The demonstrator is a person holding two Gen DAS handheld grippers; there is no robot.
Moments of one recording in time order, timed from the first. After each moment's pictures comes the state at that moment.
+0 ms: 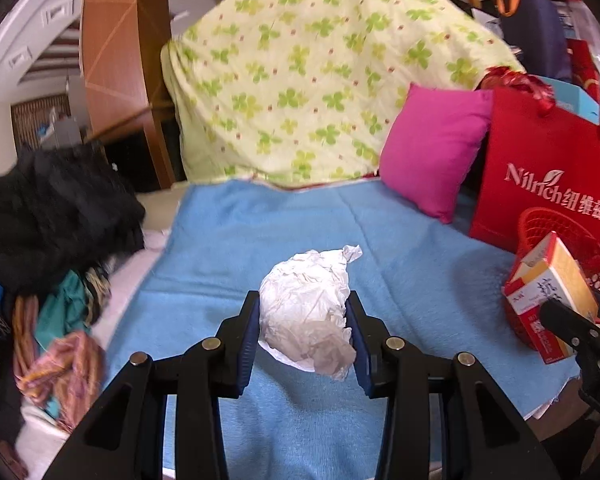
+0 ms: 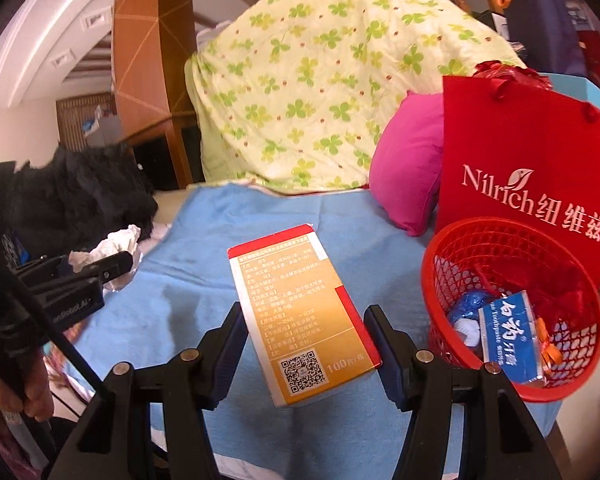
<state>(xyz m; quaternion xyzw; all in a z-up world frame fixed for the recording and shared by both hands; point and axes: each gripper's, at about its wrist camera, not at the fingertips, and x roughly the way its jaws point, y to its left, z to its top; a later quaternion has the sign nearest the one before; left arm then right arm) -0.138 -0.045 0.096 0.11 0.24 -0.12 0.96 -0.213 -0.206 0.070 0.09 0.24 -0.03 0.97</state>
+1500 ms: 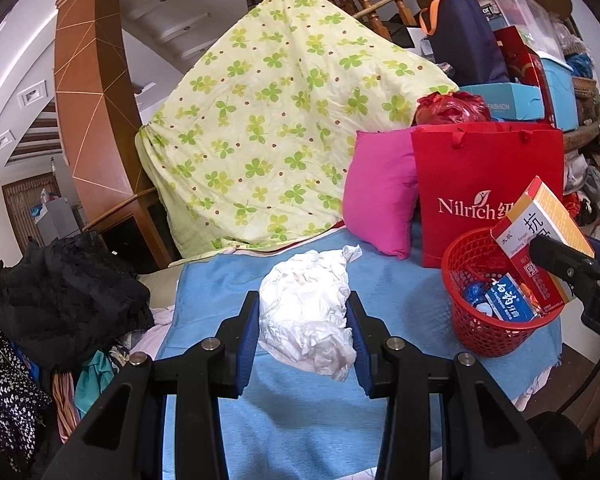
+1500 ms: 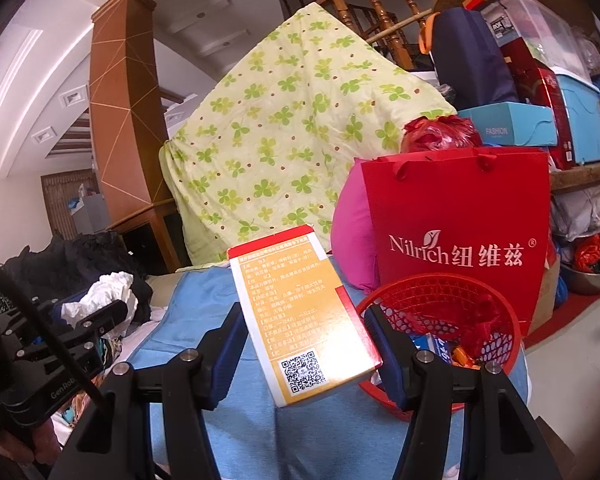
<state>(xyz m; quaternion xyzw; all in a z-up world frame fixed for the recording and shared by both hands) -0.232 -0.108 0.162 0.20 0.15 -0.15 0.96 -0.314 -0.263 0.135 0.15 0.12 -0.08 0.98</state>
